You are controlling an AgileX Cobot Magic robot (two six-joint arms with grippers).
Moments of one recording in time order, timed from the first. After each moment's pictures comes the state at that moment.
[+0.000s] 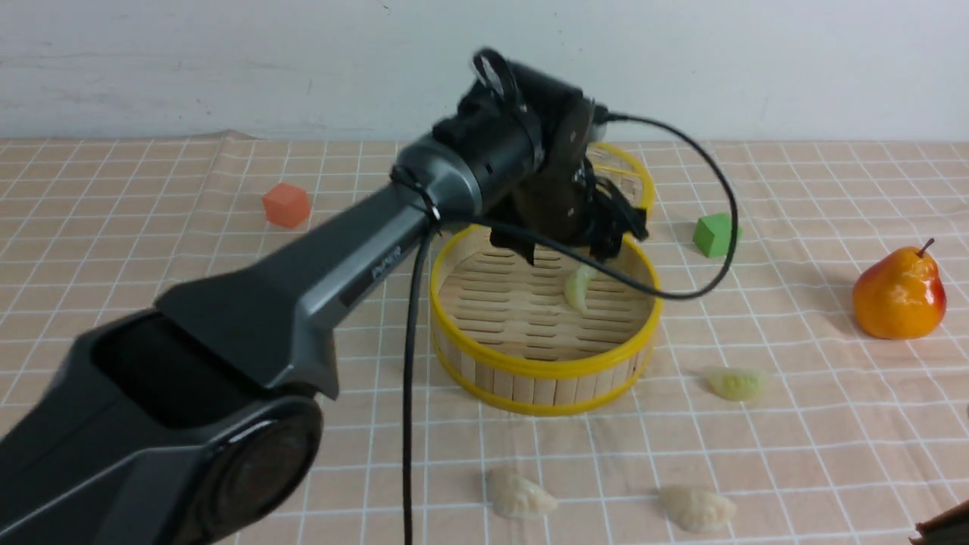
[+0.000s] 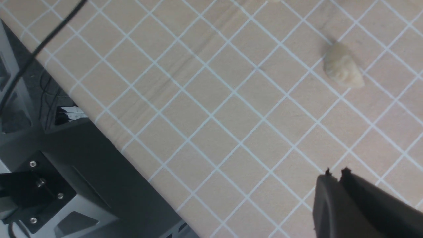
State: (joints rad) right arm 0.65 0.87 -1.01 0.13 1.25 -0.11; left arm -0.64 2.38 -2.46 0.10 1.07 -0.43
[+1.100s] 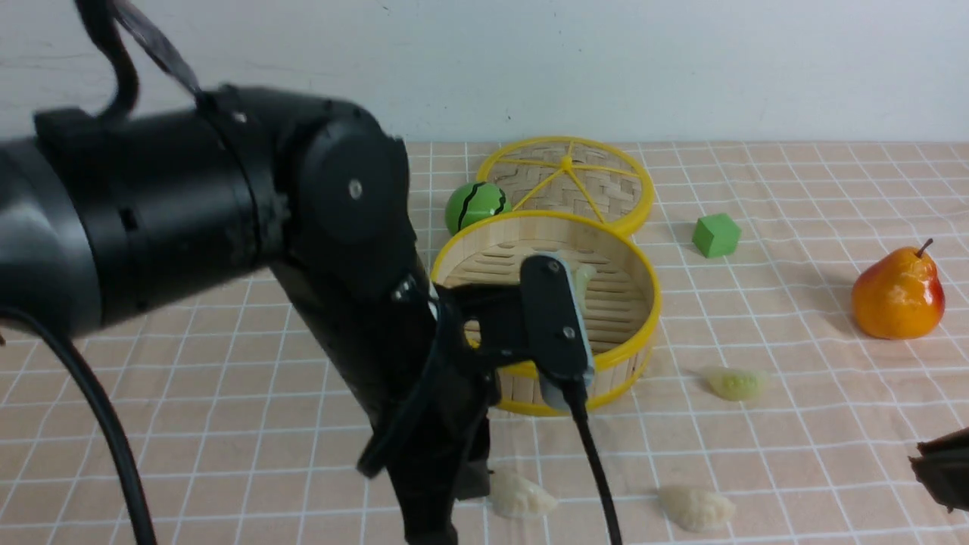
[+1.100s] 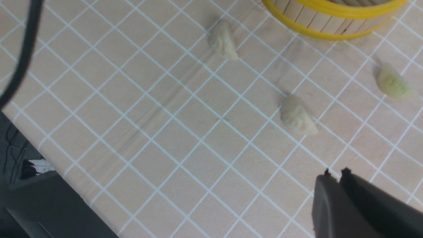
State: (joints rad) right arm 0.65 0.83 -1.01 0.07 1.13 -0.08; left arm -0.73 1.61 -1.27 -0.21 0.99 0.84
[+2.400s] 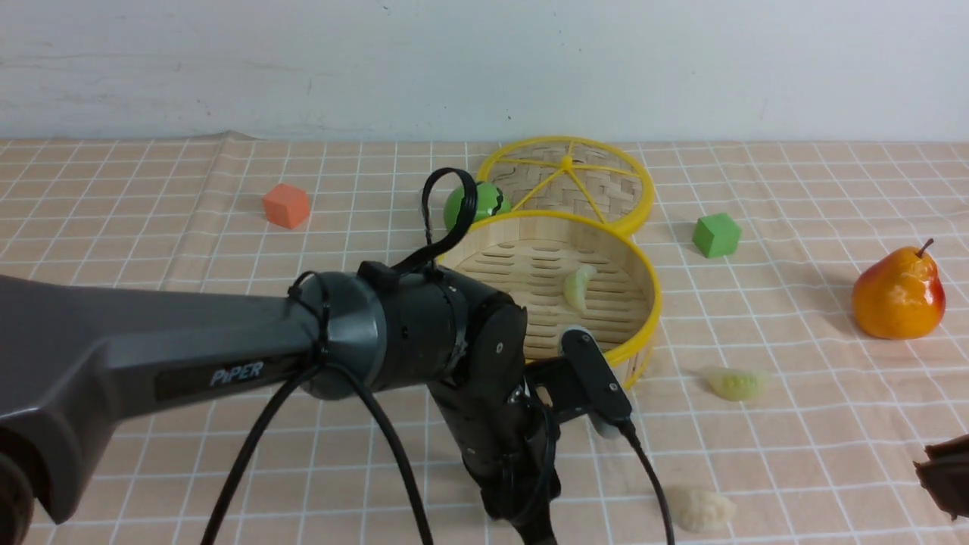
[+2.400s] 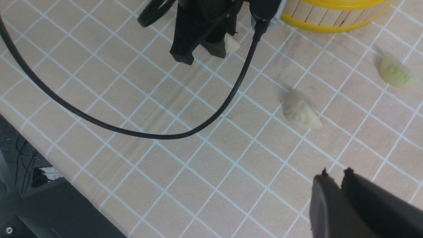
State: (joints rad) right arm 0.65 0.82 -1.01 0.07 1.14 -0.03; left arm -0.74 1.95 -1.32 -0.14 0.69 0.57
